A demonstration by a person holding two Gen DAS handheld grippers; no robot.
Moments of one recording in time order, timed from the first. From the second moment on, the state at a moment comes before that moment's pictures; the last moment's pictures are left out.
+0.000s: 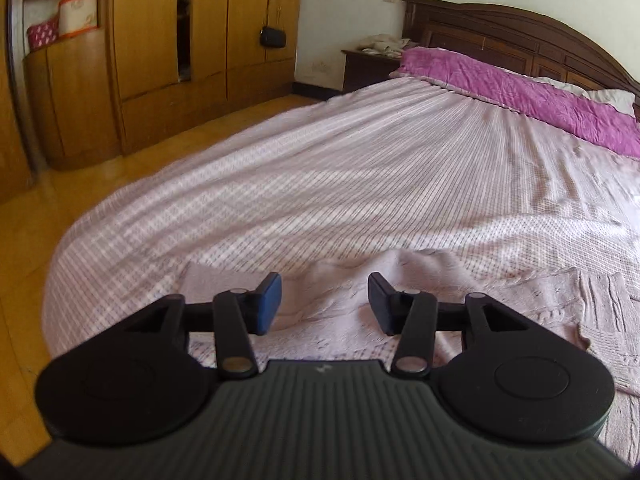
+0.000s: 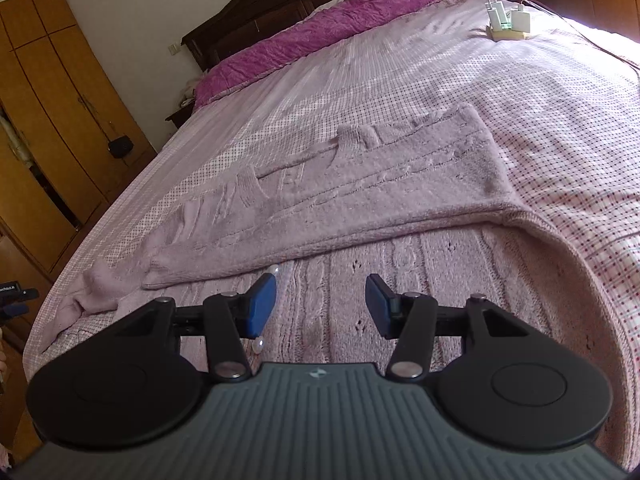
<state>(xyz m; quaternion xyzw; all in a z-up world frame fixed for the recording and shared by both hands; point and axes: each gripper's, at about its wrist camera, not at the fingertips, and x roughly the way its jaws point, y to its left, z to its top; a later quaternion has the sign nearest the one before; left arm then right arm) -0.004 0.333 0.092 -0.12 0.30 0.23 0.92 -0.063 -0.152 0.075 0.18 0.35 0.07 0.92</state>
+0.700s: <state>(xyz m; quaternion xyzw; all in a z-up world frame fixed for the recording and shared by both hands) 0.044 0.338 0.011 -0.07 0.32 0.23 0.92 -0.058 -0.142 0.055 0.16 0.38 0.03 0.91</state>
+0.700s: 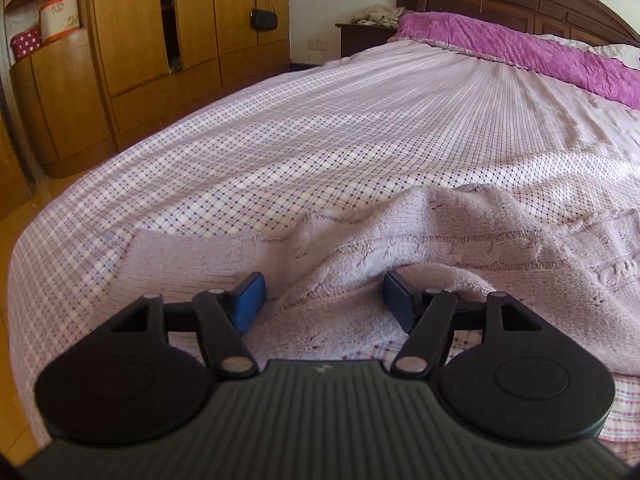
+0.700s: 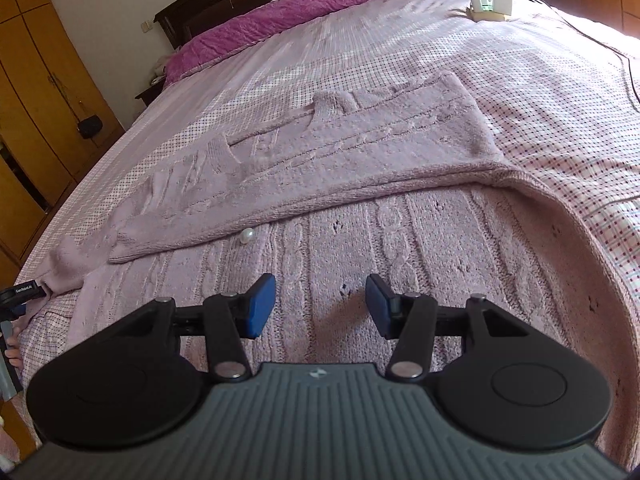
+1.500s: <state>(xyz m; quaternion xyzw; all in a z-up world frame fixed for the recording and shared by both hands) 0.006 0.295 0.118 -0.12 0.21 0.13 0.96 -0.065 -0.161 0.058 0.18 0.34 0.03 0.92</state>
